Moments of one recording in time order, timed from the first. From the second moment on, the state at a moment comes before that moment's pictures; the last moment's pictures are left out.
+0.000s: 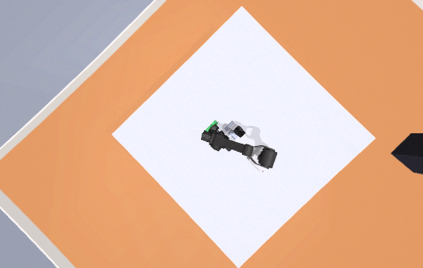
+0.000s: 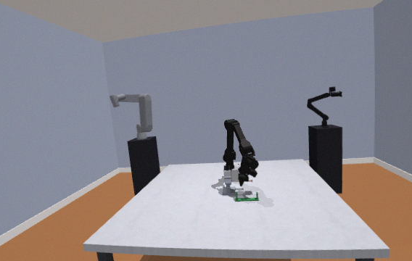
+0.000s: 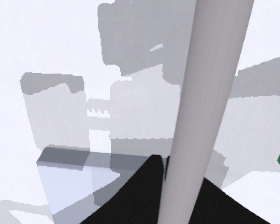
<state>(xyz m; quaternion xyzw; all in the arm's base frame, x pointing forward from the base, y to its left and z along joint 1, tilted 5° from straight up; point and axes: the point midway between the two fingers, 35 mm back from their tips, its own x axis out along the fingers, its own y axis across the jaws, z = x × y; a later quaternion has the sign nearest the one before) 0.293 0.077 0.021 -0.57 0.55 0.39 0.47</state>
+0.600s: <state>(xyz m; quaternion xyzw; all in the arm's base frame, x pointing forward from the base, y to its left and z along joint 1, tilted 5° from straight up) 0.293 0.065 0.021 -0.57 0.55 0.39 0.47</state>
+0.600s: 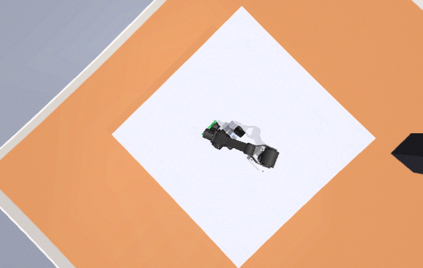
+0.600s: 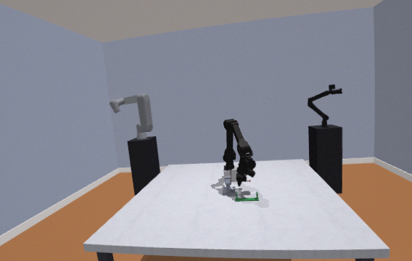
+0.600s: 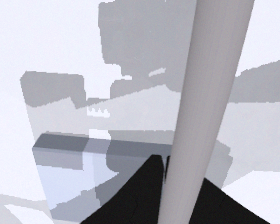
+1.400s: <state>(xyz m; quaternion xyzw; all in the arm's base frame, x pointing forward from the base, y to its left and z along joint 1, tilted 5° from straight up) 0.292 0.048 0.021 -0.57 0.55 0.39 0.47</state>
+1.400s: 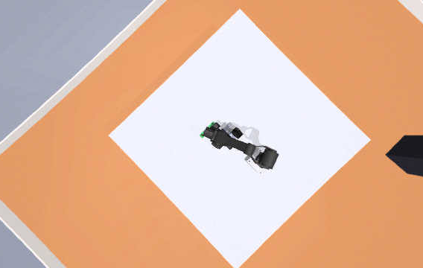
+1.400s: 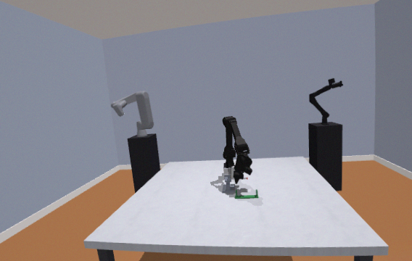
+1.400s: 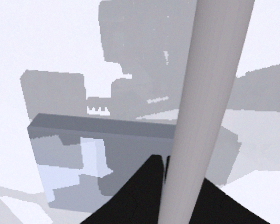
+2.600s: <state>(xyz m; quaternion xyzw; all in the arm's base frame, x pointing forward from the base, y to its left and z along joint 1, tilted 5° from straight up) 0.288 0.053 0.036 -0.57 0.56 0.40 0.46</state>
